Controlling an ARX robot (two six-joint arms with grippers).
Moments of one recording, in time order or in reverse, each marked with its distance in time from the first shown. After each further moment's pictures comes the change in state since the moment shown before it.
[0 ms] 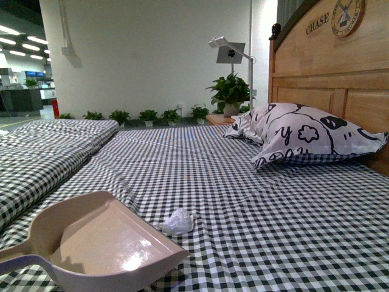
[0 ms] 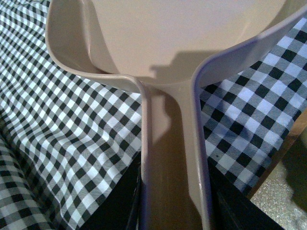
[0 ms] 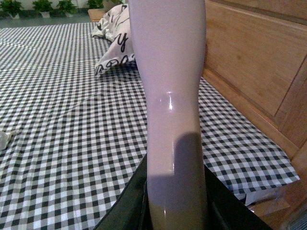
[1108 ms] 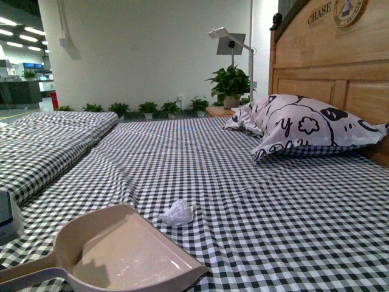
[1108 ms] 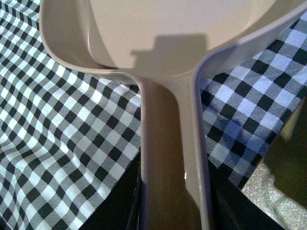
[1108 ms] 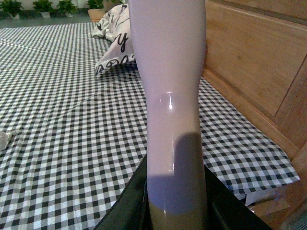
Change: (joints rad) left arm -0.060 0.117 0.058 -0.062 -0.041 0.024; right arm -0.003 0.006 0.008 -0.030 -0.019 0.004
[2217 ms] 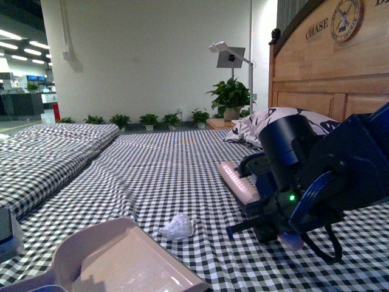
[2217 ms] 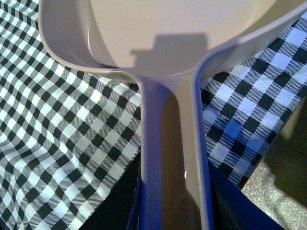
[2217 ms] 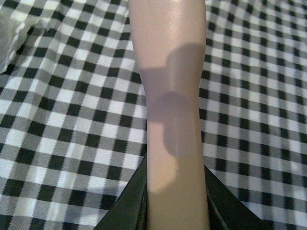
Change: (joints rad) left arm 0.000 0.002 0.000 0.000 -0.001 0.004; right arm 0.038 1.503 0.956 0.017 -0.303 -0.154
